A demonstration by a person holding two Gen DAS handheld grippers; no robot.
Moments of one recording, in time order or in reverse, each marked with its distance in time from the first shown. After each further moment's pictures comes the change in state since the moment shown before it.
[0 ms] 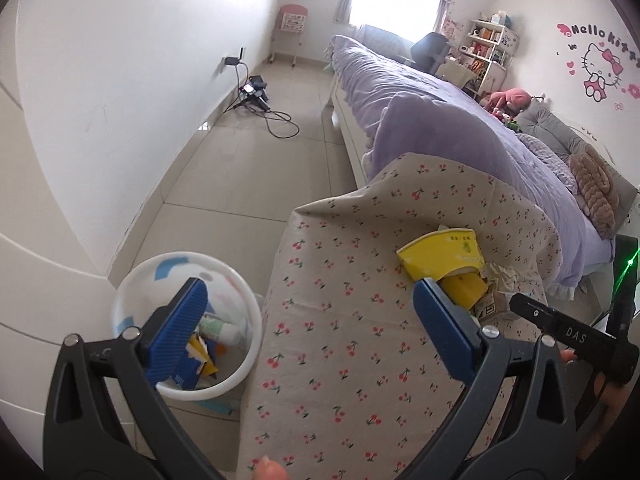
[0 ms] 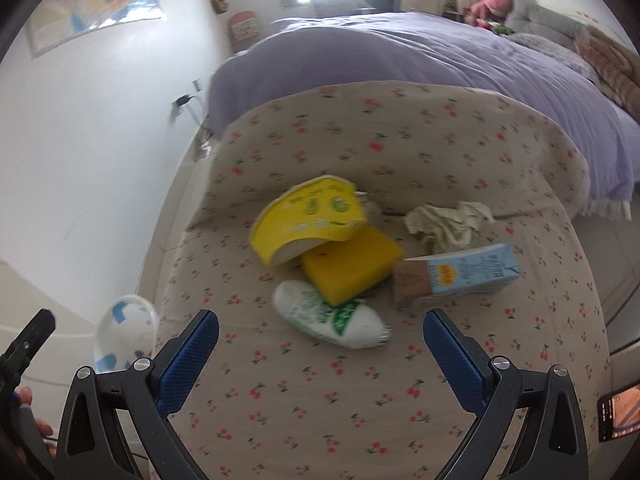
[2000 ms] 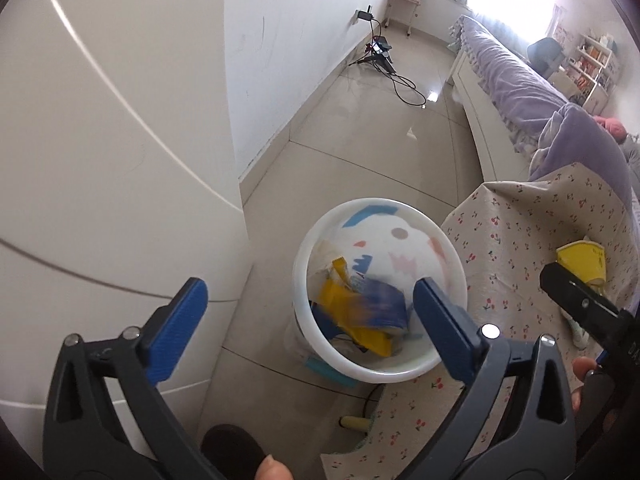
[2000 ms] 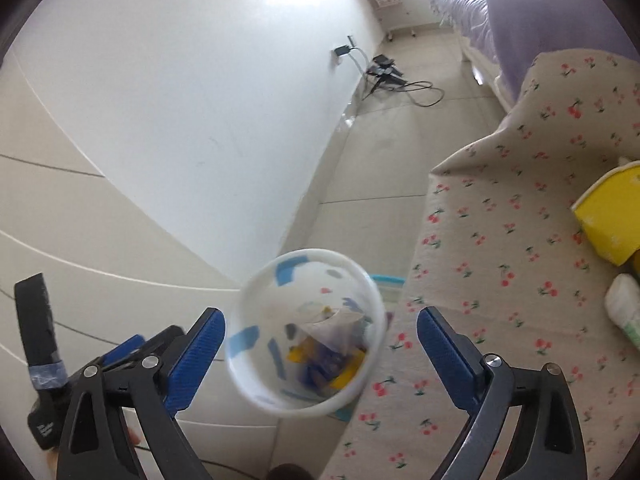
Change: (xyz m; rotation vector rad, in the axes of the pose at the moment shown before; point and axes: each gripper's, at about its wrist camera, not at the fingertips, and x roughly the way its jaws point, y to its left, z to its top) left arm 0.007 0.177 -0.033 -0.234 0.155 0.288; right arm 0.077 0.221 -0.049 -0.223 0.102 0.471
